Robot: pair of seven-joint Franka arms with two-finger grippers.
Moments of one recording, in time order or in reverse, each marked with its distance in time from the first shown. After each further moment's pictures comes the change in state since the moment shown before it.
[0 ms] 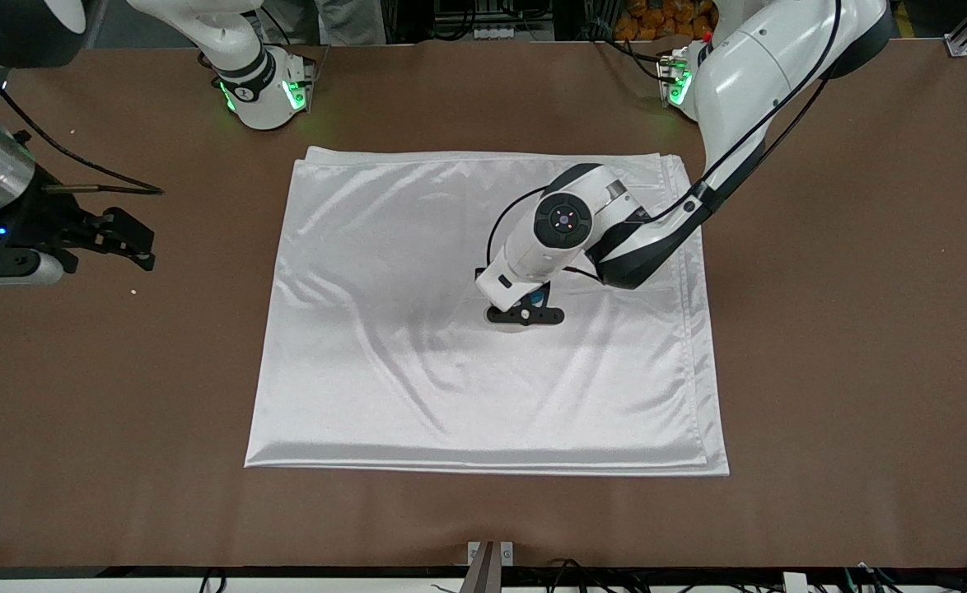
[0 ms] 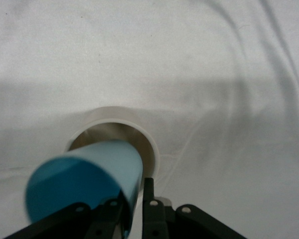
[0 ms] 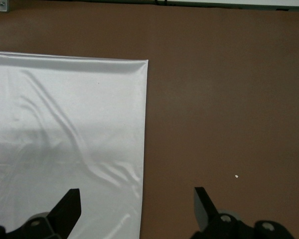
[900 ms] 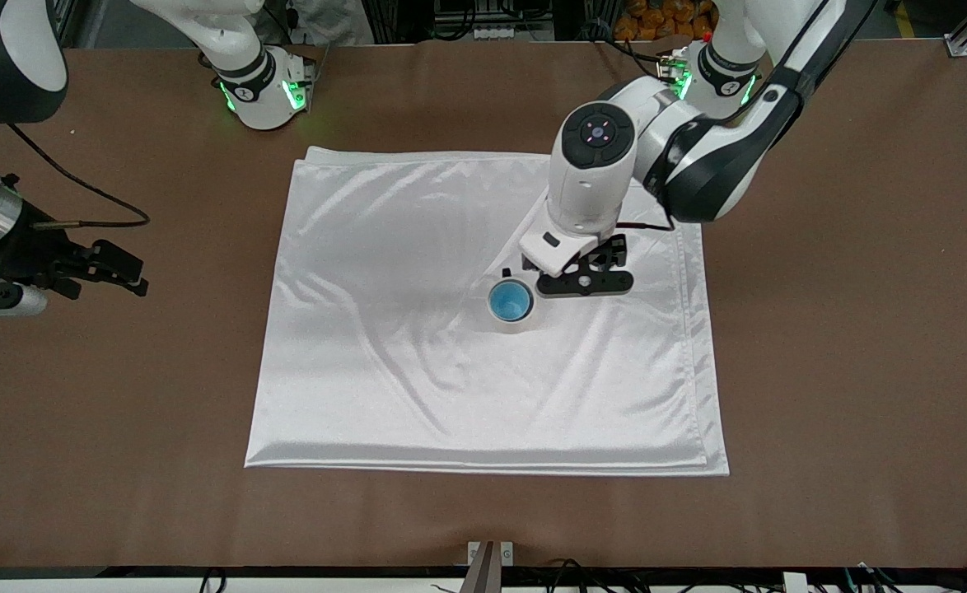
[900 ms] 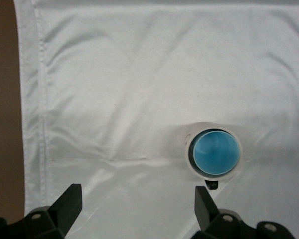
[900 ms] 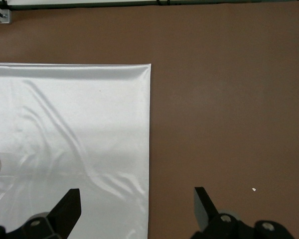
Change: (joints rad) left arm 0.025 -0.350 0.095 -0.019 -0.008 -0.321 0.079; right arm -0.084 -0.028 0.011 -0.155 0.088 0.161 -0.048
